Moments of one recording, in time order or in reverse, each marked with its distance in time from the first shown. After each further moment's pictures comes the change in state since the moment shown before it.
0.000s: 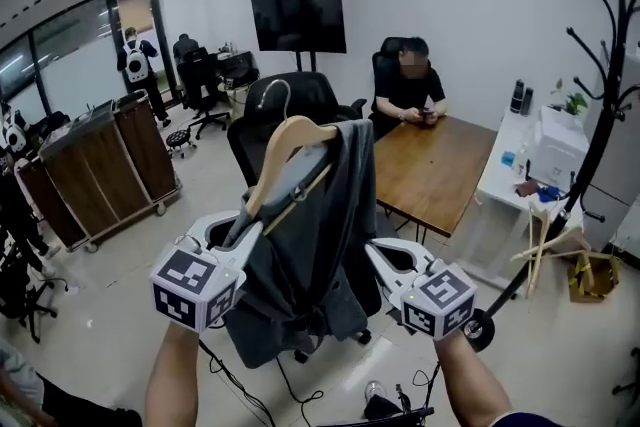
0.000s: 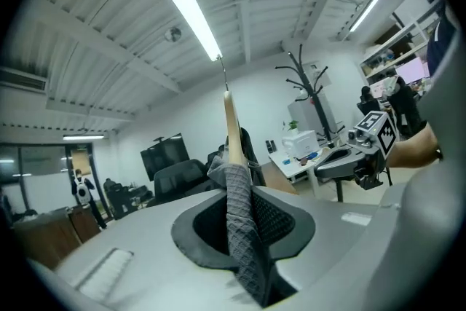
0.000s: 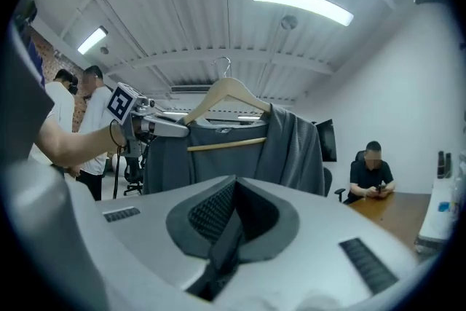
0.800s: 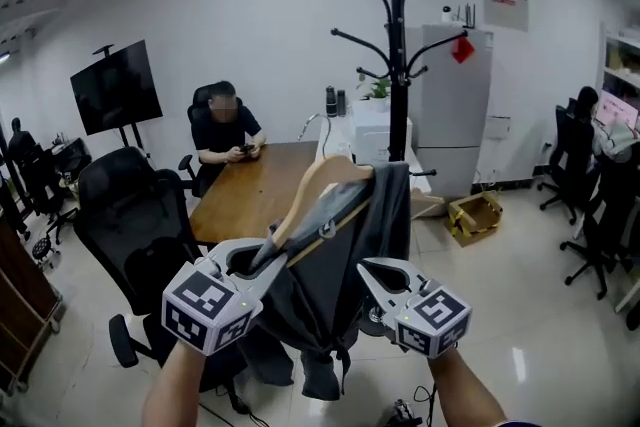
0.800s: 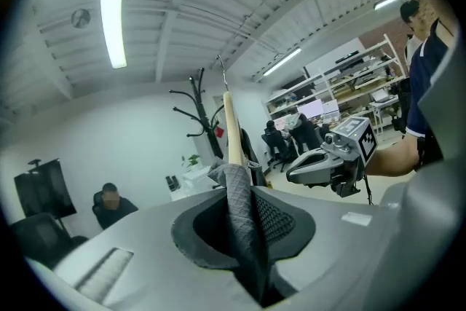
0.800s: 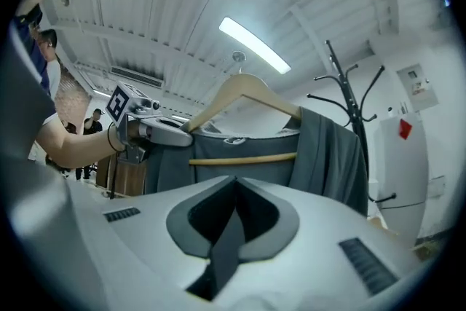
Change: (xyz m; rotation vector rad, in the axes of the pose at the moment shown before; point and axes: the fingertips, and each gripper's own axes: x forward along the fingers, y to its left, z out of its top) left arm 0.074 -0.302 0.131 0.159 -0.235 -0.771; right arm -0.289 -0.060 0.018 -0.029 -0.021 -0.648
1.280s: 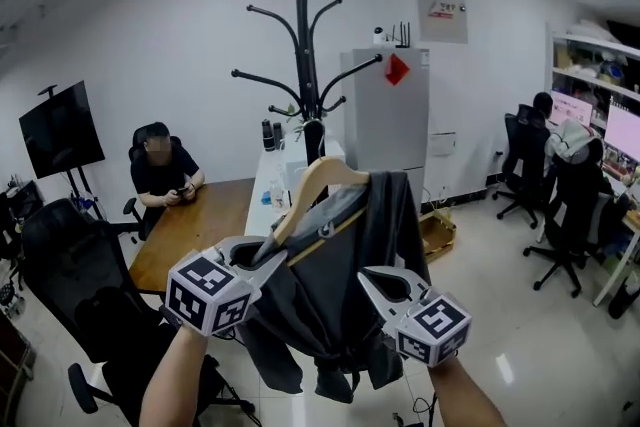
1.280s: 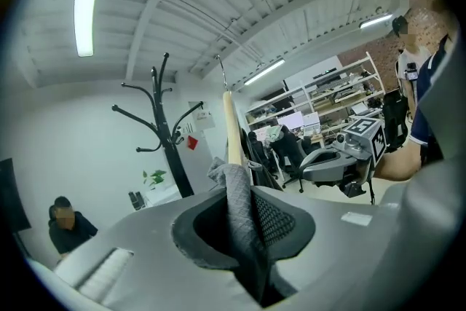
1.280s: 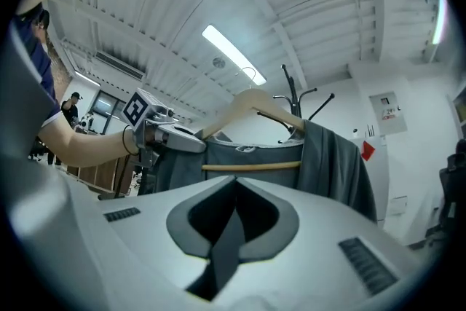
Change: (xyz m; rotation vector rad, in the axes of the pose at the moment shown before) left arm 0.185 -0.052 0.080 0.013 -0.079 -0.209; right arm -0.094 -0.158 0.019 -0.069 -0.031 -0.188
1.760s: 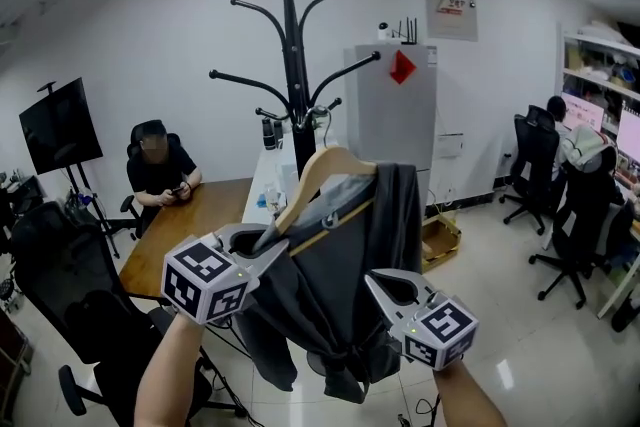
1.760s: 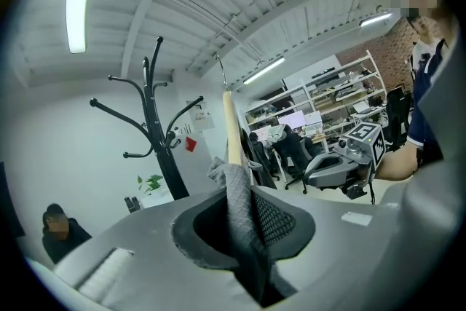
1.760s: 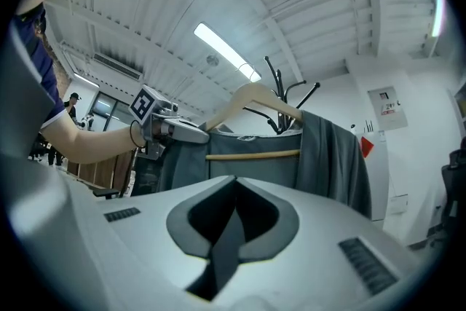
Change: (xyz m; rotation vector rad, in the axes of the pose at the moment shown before) left arm 0.074 0.028 0.019 0.018 -0.008 -0.017; right arm 0.012 -0.075 -0.021 0.014 0.013 0.000
